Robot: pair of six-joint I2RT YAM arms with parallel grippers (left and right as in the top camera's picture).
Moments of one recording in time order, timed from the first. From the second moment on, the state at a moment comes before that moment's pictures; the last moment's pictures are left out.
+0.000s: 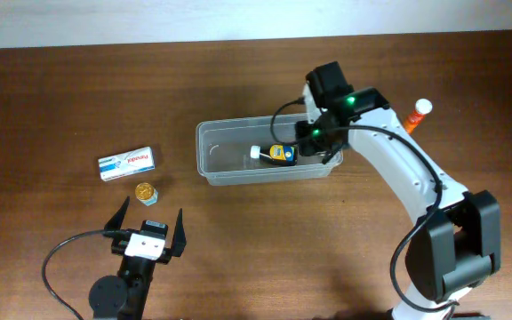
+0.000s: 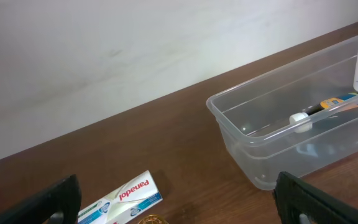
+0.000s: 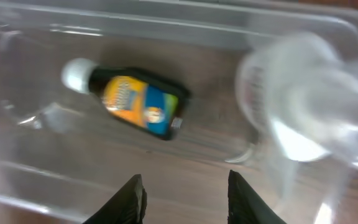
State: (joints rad) left arm -0.03 0.01 0.02 -0.07 0.14 0.31; right arm 0.35 1.86 1.53 -0.94 -0.12 0.19
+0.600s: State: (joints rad) left arm -0.03 0.01 0.02 -0.07 0.14 0.31; right arm 0.51 1.99 1.55 -0.70 -0.15 0.20
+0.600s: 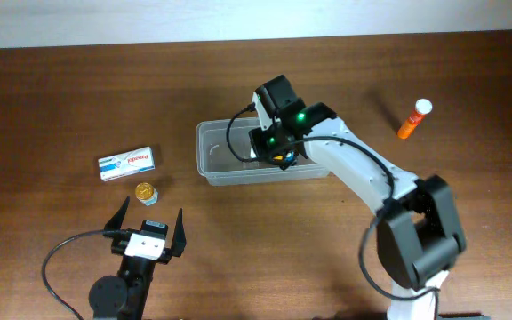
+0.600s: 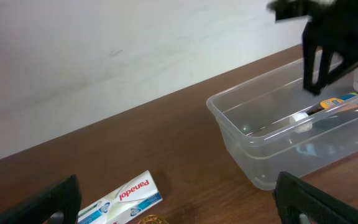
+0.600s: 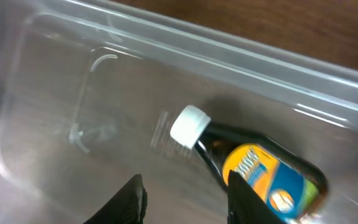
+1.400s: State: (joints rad) left arm -0.03 0.01 0.02 -0.07 0.14 0.31; right arm 0.54 2.07 1.55 -0.60 -0.20 0.20
